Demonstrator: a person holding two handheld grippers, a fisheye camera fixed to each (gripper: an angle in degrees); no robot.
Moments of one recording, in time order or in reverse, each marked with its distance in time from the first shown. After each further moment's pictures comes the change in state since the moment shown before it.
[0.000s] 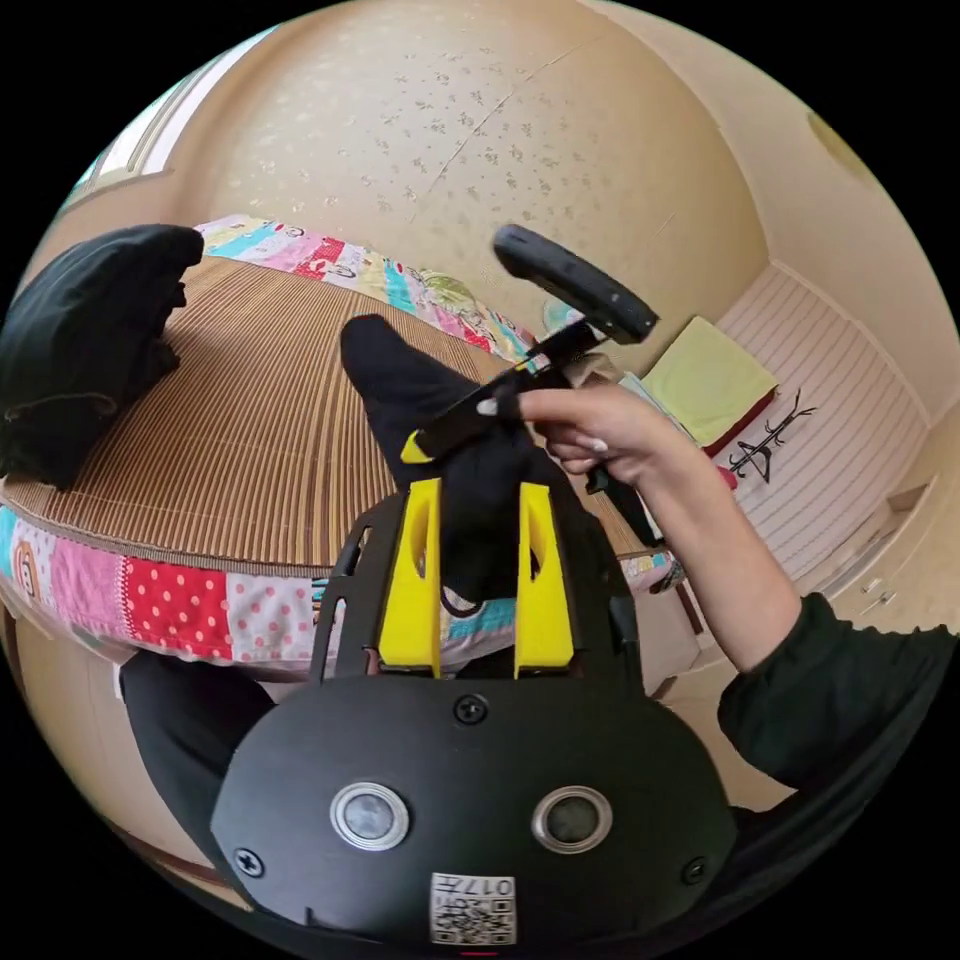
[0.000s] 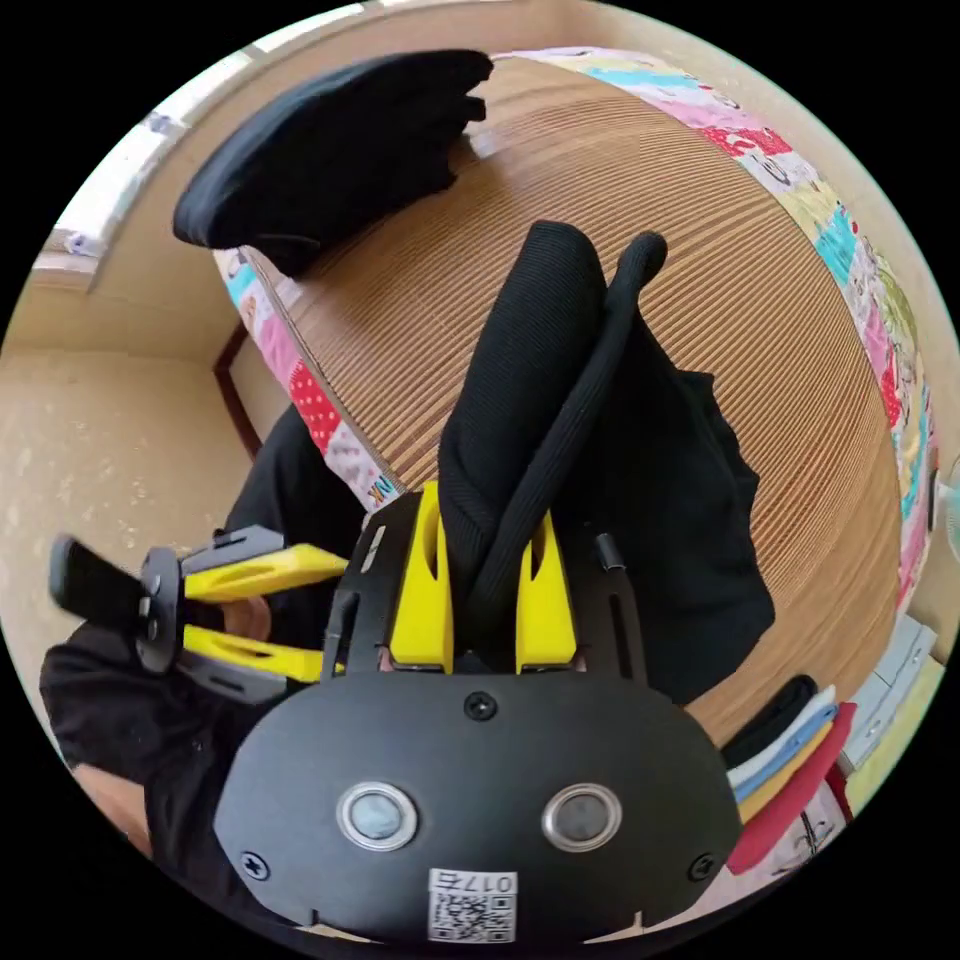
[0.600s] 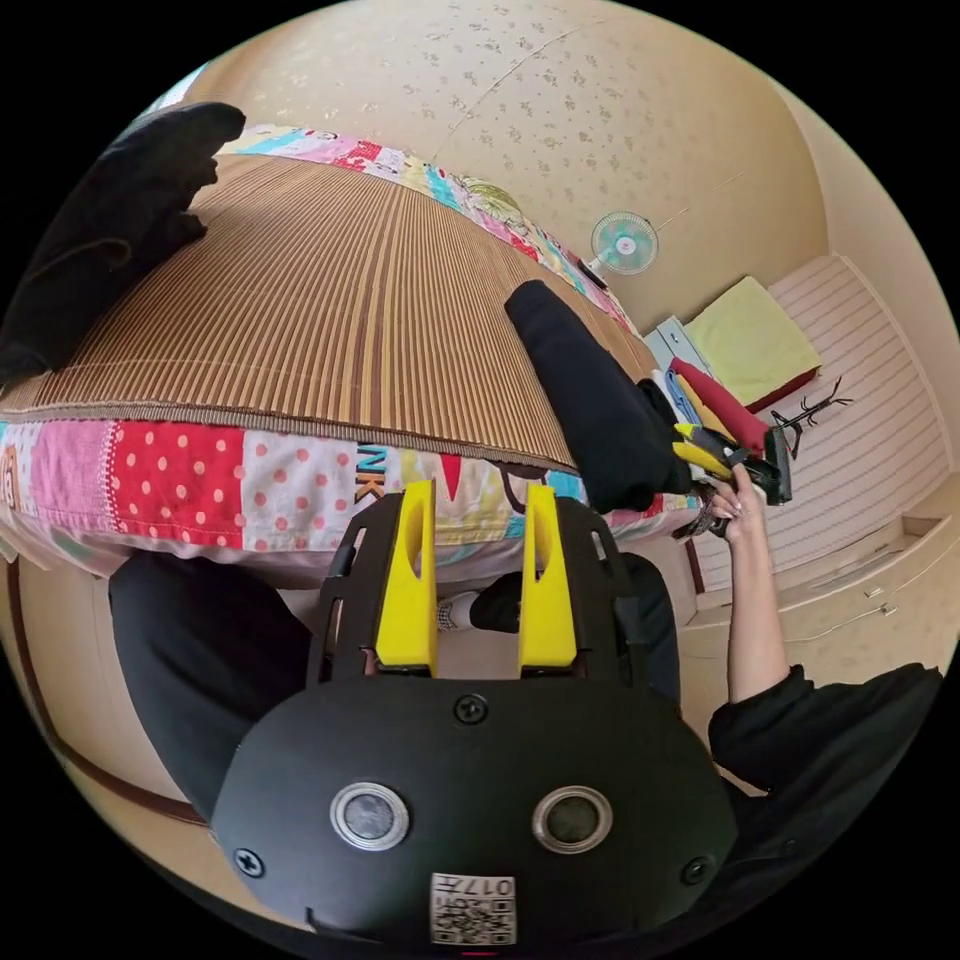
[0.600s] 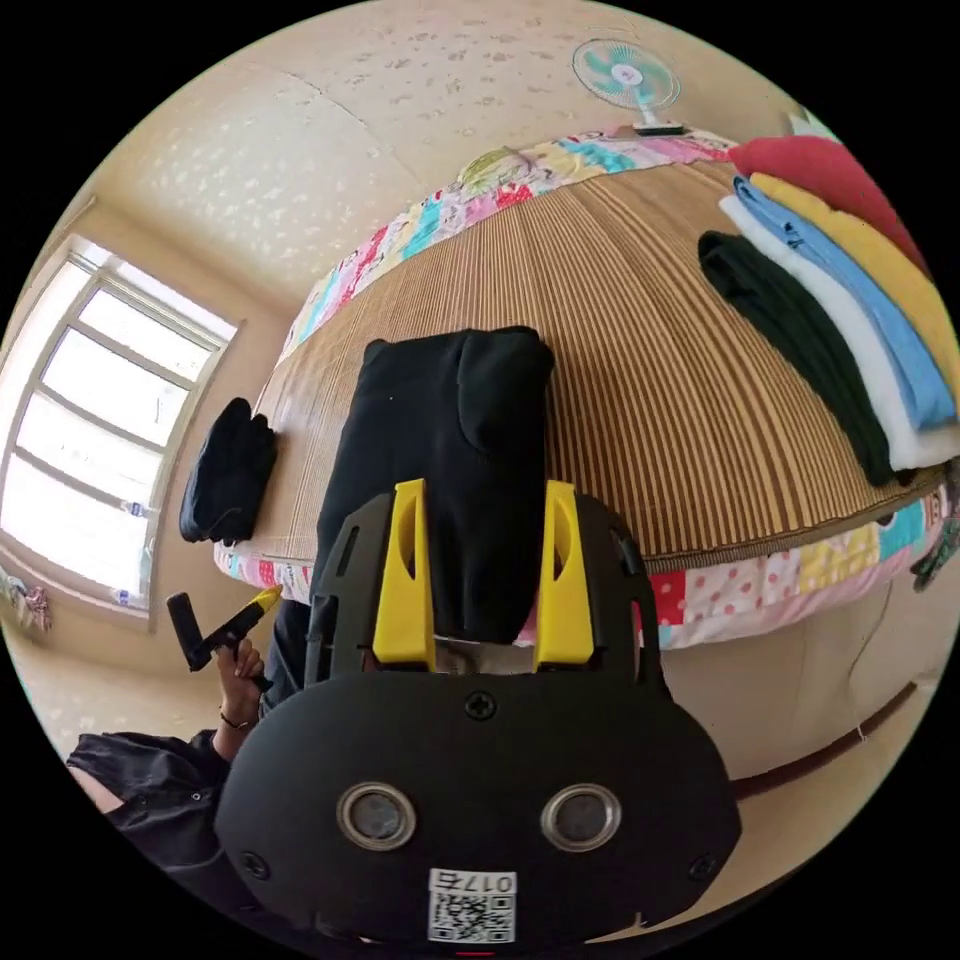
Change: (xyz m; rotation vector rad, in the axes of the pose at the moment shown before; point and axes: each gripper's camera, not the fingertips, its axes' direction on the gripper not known) left arm -0.048 0.064 0.032 -0.169 -0.063 -0.062; right arm 0.092 0.334 -0.039 0.691 0.159 0.702
